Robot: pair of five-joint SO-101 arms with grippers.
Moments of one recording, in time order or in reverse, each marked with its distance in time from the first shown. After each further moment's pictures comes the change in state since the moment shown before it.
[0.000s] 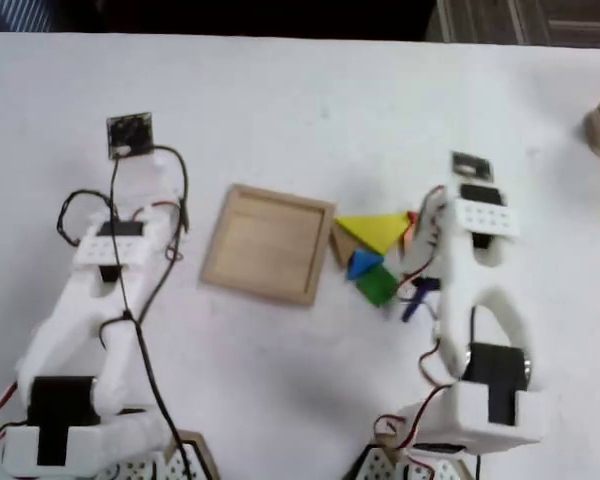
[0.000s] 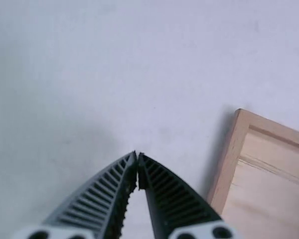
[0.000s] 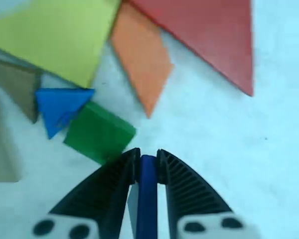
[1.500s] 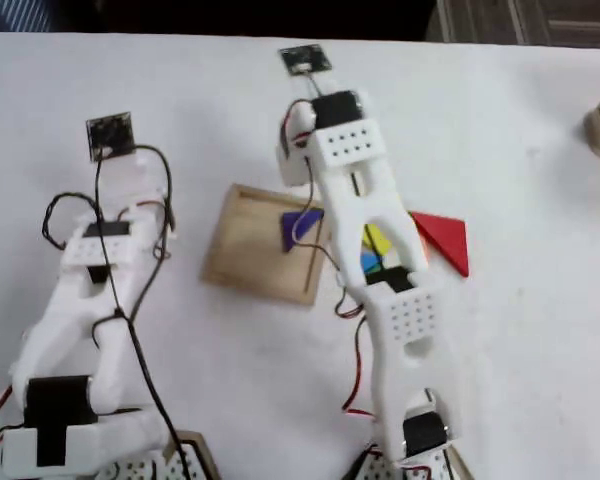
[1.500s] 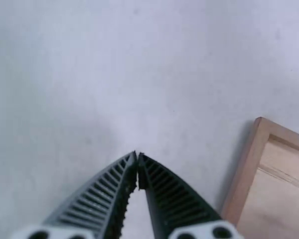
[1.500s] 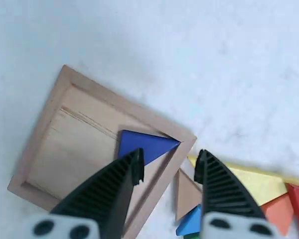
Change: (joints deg) left arm -3.2 0.0 0.0 0.0 0.0; right arm -21.7 42.6 -78.0 22.0 2.8
